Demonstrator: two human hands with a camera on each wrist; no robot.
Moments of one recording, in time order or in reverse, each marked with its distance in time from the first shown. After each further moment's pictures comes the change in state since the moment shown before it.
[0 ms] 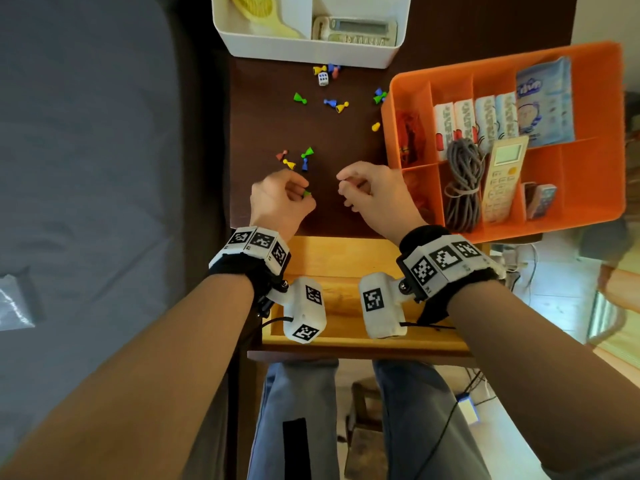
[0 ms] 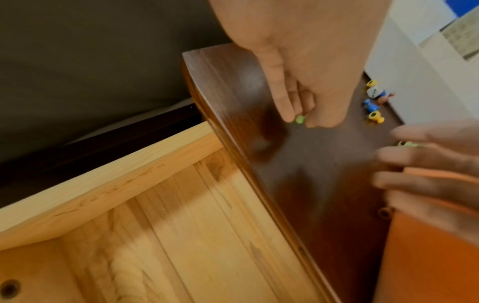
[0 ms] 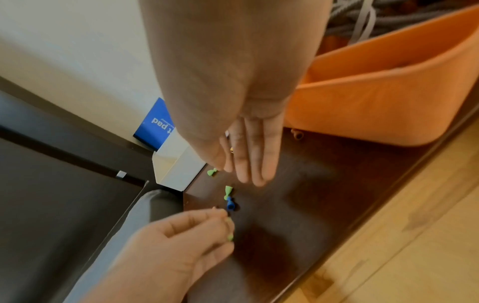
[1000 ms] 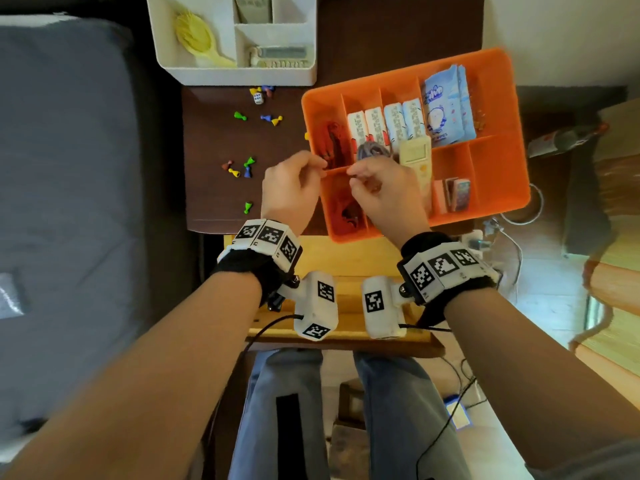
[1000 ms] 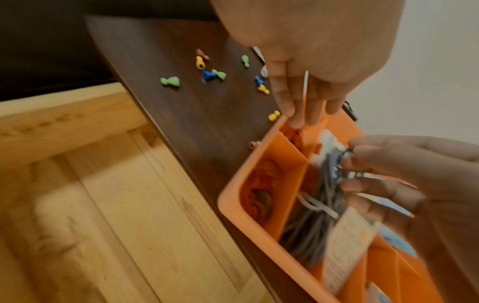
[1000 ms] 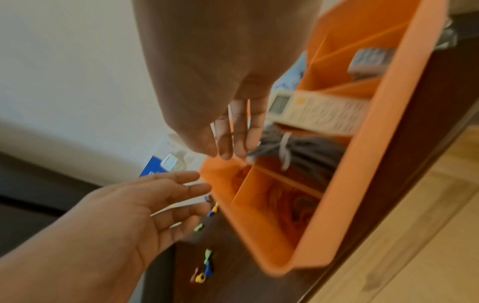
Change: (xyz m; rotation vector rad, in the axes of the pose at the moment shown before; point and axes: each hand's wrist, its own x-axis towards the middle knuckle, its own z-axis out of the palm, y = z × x) left_hand -0.045 0.121 0.051 -0.102 0.043 0.199; right_hand -0.049 0.043 -0.105 -0.004 0.257 -0.236
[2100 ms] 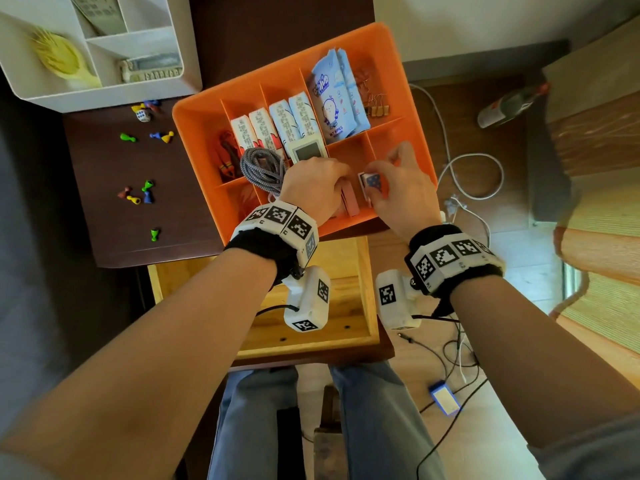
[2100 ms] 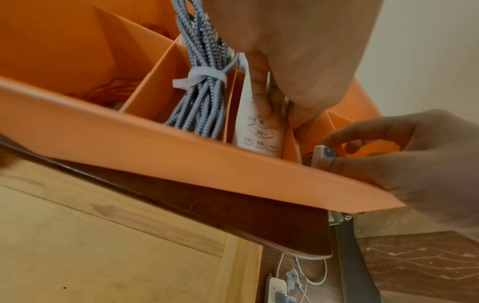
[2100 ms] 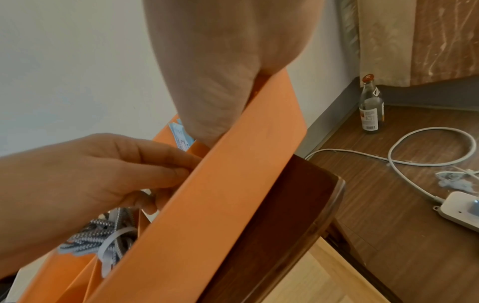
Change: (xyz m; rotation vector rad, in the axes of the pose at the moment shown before) left_hand 0.026 0.071 0.151 0.678 -0.448 0.399; right_hand -0.015 0.125 -0.105 -0.435 -0.055 0.199
